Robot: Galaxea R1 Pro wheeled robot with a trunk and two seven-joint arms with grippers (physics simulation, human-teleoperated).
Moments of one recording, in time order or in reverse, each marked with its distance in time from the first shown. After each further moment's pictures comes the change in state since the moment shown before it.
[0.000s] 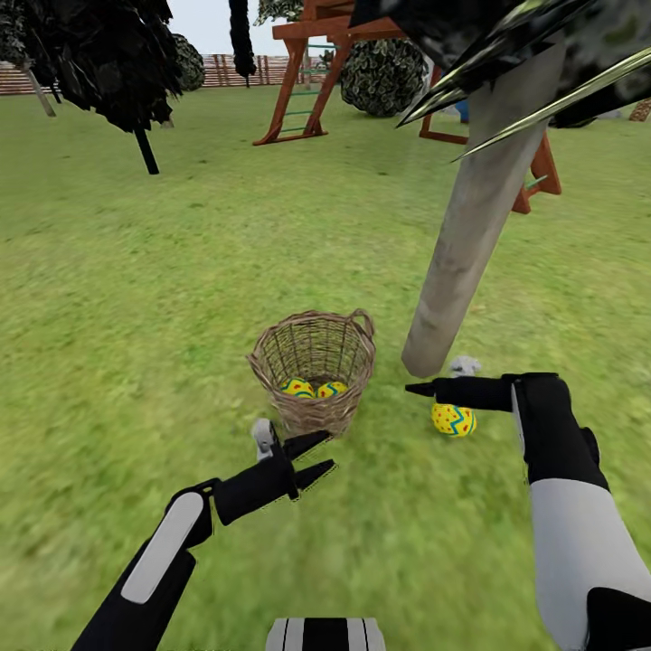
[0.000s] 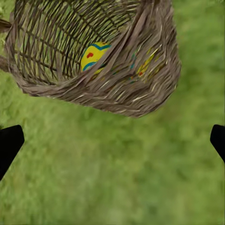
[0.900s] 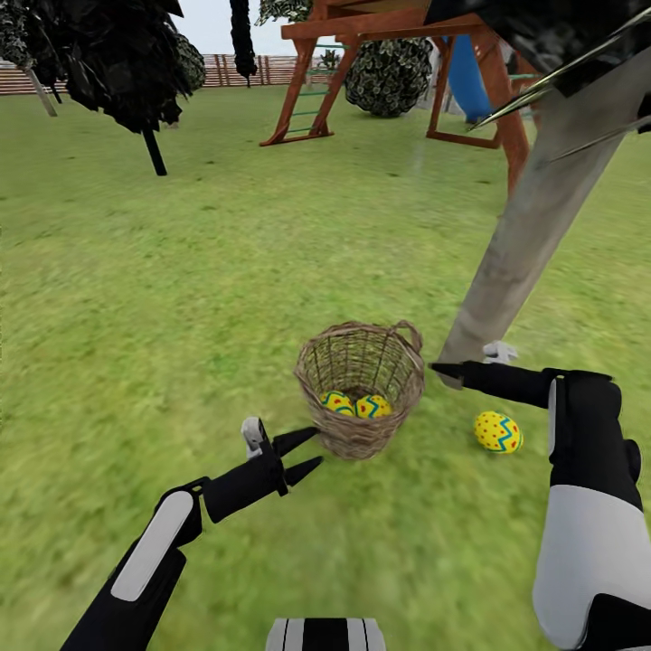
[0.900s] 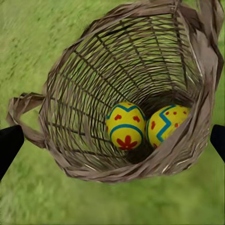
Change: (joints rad) left arm 0.000 0.022 0.035 0.003 0.001 0.002 -0.003; right arm 0.019 0.012 -0.157 -0.181 0.002 0.044 0.030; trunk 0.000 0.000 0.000
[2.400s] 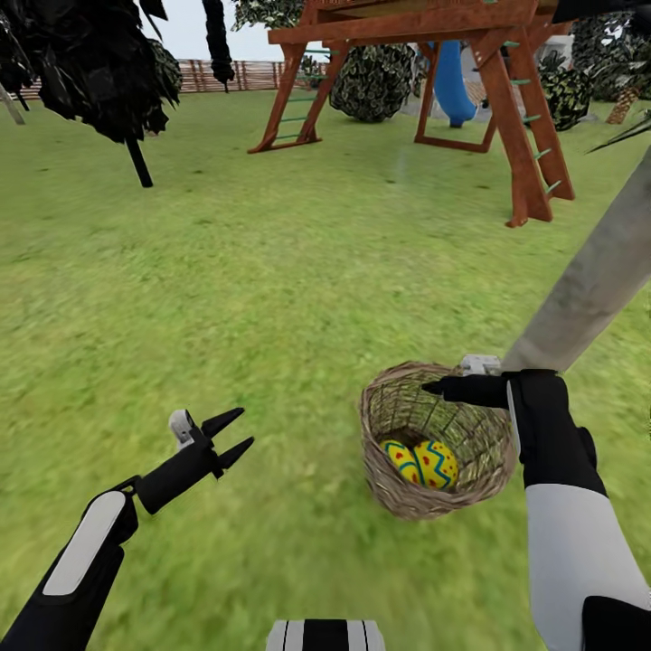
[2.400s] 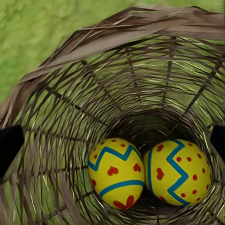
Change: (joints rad) left arm 0.000 0.111 0.251 0.058 0.046 -0.002 -0.001; right arm 0.000 0.012 0.184 0.091 0.013 0.003 -0.371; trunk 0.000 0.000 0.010
